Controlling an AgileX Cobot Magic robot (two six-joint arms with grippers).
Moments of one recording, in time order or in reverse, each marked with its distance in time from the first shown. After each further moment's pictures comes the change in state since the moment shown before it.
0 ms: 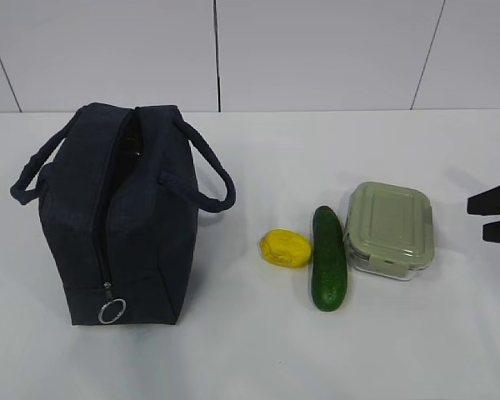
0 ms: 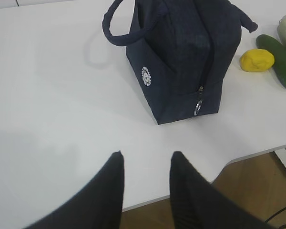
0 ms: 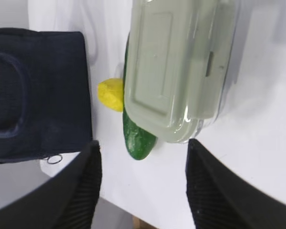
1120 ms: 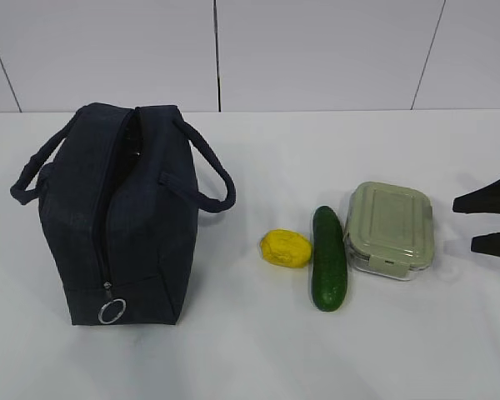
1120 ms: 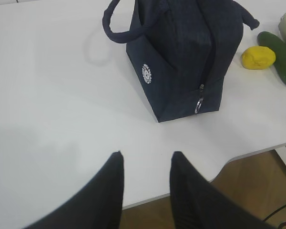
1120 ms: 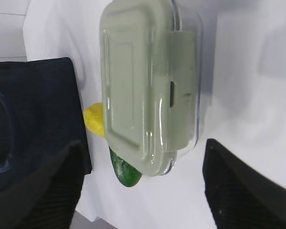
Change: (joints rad) left arm 0.000 0.019 0.000 0.002 0.000 0.000; right arm 0.000 0.136 -0.036 0.080 -0.038 -0.005
